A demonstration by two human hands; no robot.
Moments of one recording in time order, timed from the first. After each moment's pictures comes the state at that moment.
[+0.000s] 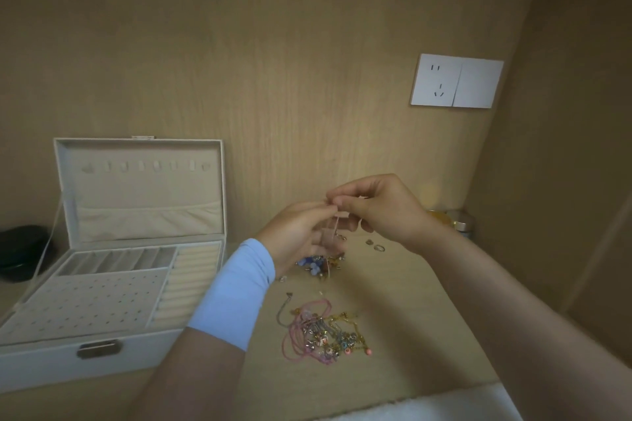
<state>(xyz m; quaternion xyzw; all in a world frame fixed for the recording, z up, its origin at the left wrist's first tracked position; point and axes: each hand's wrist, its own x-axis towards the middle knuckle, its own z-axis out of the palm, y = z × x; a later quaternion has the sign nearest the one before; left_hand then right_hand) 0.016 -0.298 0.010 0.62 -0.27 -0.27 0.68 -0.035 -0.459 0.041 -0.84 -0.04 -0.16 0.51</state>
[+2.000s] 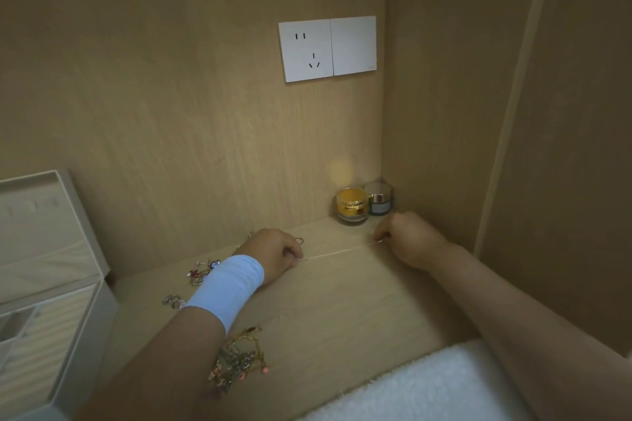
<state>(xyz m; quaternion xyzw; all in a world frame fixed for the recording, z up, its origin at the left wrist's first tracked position) 0.054 -0.435 -0.056 0.91 -0.38 -0.06 0.16 -0.075 -0.685 -0.076 -0.97 0.17 -0.08 0.14</state>
